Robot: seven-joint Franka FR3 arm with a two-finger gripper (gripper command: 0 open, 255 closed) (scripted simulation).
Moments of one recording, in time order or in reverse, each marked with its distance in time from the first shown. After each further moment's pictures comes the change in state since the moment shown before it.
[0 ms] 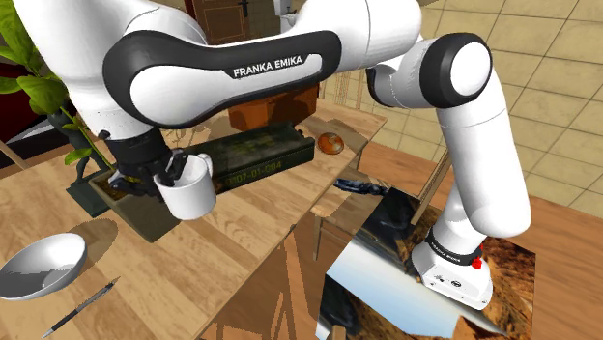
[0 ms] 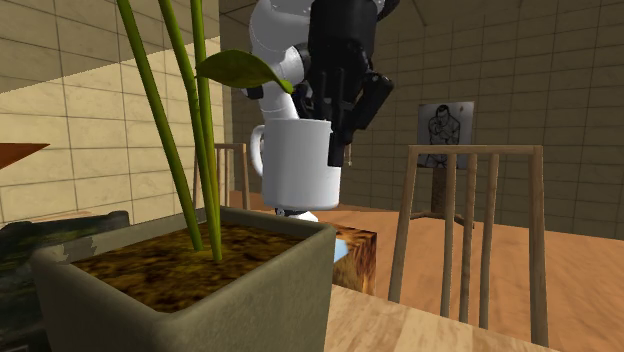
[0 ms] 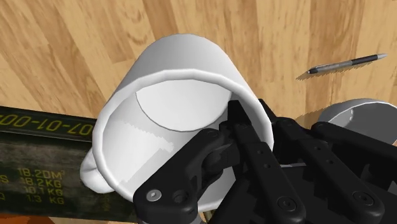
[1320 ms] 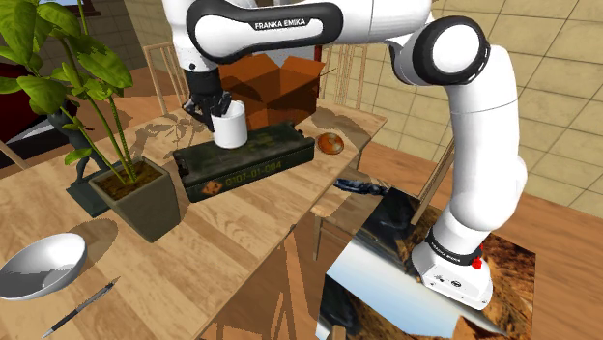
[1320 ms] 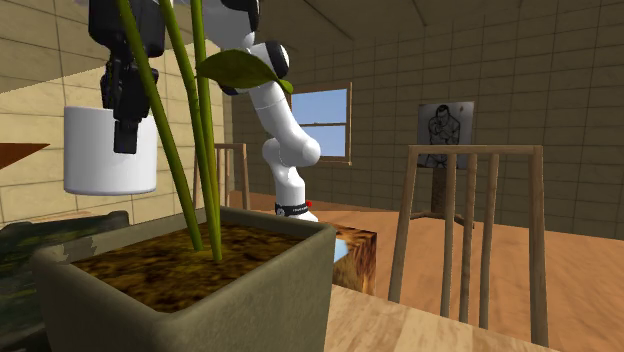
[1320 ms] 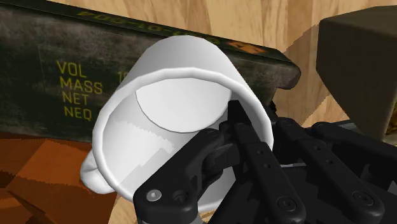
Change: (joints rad) arm -0.383 -0.081 -0.034 -0.074 0.086 0.059 -0.394
